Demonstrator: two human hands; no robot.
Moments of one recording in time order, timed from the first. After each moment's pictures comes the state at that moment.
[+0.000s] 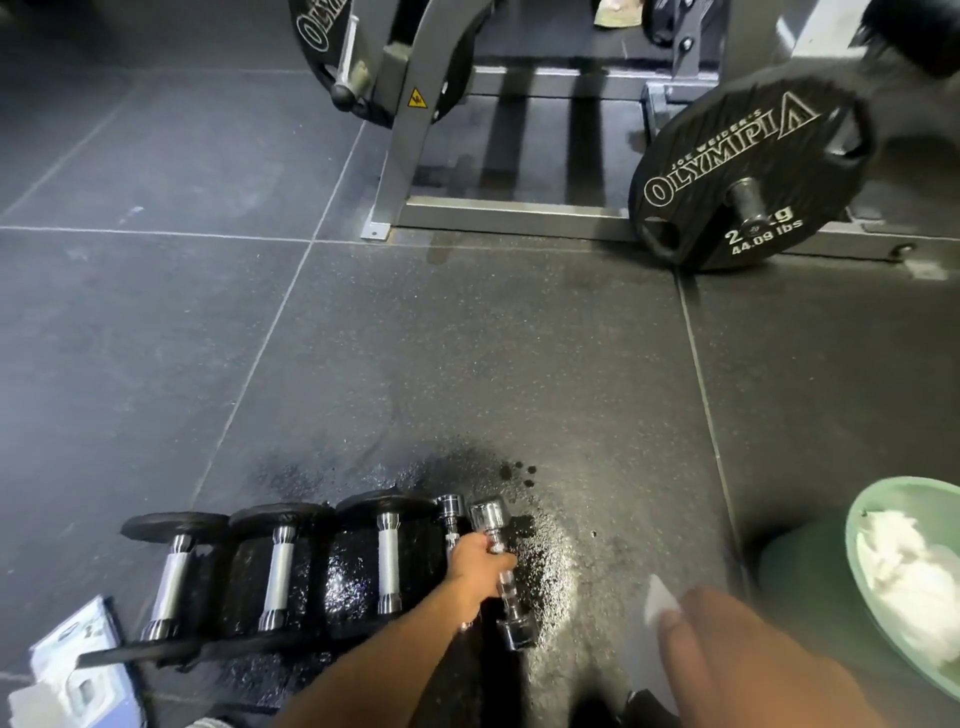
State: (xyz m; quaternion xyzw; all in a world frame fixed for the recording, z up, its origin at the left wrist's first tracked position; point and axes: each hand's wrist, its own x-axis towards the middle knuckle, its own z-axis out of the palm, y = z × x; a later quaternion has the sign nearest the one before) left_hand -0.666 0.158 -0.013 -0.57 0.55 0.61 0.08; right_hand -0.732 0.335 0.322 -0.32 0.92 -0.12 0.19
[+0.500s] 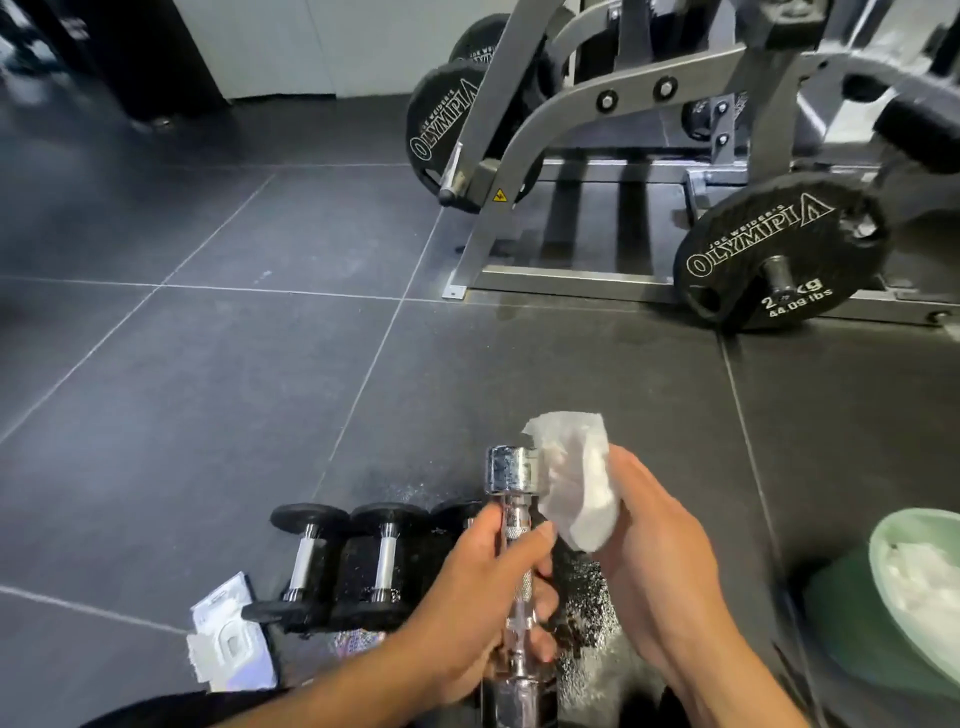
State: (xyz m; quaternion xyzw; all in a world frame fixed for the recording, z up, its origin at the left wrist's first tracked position) left_hand -0.529 0.201 0.361 -0.37 0.45 0.81 -0.08; right_hand -0.661 0.275 0.392 -0.08 0.58 -0.68 0.44
